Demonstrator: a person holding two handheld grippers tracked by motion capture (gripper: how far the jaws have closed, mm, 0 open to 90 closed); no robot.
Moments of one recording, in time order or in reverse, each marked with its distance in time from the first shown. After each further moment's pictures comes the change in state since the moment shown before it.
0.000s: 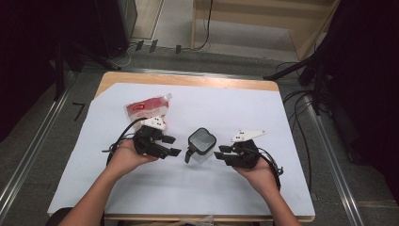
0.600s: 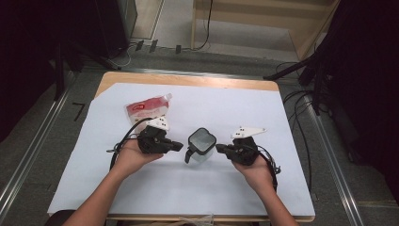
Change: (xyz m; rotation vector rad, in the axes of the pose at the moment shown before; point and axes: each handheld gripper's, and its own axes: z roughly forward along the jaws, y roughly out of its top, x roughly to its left) left arm -0.010 0.009 0.010 0.000 0.004 0.030; right arm -0.001 0.007 0.002 -0.038 -0.025 0.037
